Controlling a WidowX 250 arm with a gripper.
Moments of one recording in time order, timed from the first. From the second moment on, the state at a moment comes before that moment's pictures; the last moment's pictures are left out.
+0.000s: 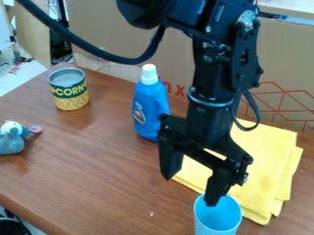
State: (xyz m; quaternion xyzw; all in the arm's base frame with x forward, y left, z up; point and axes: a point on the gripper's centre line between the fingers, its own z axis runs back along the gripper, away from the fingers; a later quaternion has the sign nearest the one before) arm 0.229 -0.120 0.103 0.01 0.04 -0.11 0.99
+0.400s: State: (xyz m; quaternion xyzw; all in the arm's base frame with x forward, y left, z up) arm 0.220 -0.120 0.077 0.01 0.09 -0.09 0.99
